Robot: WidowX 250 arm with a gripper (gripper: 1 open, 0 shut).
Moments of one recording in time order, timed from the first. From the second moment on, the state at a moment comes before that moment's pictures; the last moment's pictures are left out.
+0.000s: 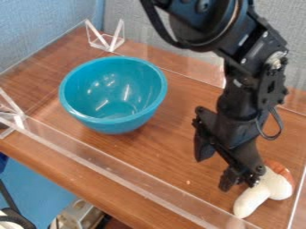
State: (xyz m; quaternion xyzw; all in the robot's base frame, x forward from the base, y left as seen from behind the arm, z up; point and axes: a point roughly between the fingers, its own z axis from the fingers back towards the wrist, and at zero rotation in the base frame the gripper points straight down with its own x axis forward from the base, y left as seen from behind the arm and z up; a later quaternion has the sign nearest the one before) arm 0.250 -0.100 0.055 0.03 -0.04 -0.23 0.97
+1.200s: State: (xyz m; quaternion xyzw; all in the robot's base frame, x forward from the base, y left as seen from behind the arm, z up) arm 0.249 -0.091 0.128 -0.05 -0.12 -0.25 0.96
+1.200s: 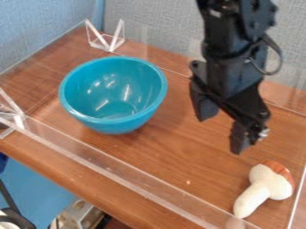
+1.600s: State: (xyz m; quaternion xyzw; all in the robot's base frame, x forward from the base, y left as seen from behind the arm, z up) arm 0.230 -0.100 0.107 -0.05 -0.10 -0.26 0.96
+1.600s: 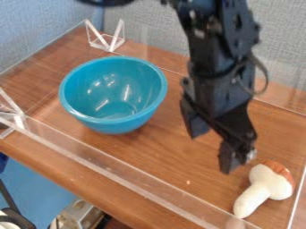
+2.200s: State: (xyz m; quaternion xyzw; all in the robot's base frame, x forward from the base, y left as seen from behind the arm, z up) arm 0.225 -0.108 0.088 -0.05 -0.11 -0.23 0.96
